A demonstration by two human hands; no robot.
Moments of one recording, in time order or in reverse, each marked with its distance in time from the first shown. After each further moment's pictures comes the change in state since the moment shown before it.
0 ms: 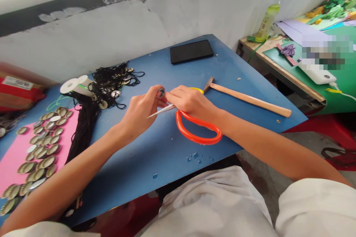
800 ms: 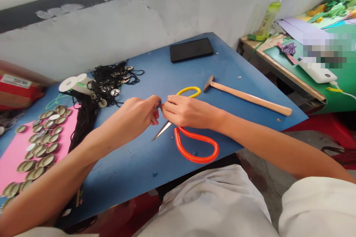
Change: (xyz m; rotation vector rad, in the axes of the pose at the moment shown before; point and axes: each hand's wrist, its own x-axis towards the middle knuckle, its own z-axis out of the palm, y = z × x) left_hand -0.009 0.022 -0.038 0.285 -0.336 -0.017; right_hand -0.001 -0.006 0.001 -0.383 -0.111 -0.431
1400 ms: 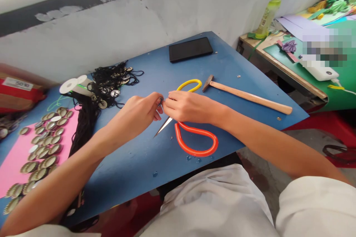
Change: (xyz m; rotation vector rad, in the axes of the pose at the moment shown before) left_hand 0.013 -0.002 0.010 -0.187 0.067 -0.055; right_hand 0.003 0.014 -0.006 -0.088 -0.062 -0.028
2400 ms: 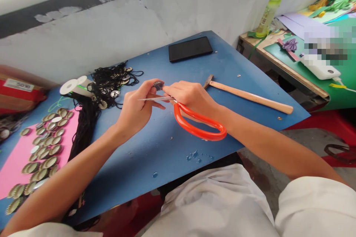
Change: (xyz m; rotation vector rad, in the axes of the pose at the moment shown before) left_hand 0.013 0.000 0.018 -0.506 0.326 -0.010; right_hand -0.001 -0.009 0.015 0.503 0.289 0.597
